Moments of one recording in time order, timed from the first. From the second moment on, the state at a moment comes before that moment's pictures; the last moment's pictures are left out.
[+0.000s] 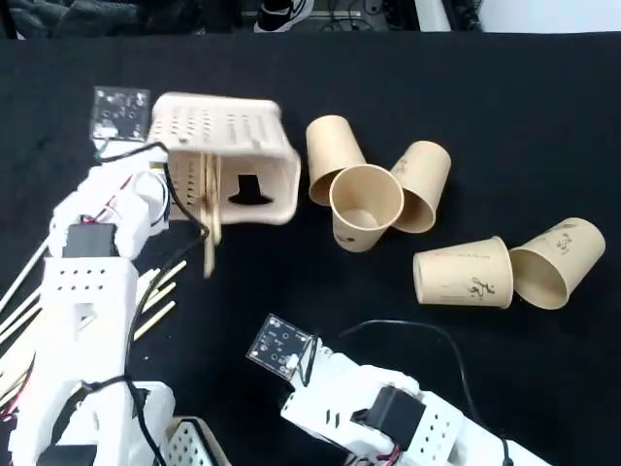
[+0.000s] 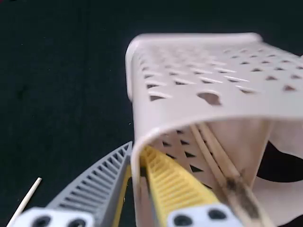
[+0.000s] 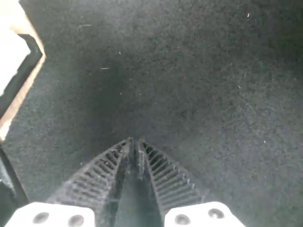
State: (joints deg) left arm -6.9 -37.5 39.4 45.6 -5.3; right arm -61.1 -103.5 96.6 76.4 -2.2
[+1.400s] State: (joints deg) left arm -10.4 8.7 -49.4 91.9 8.0; right arm -61.1 -103.5 96.6 76.4 -2.2
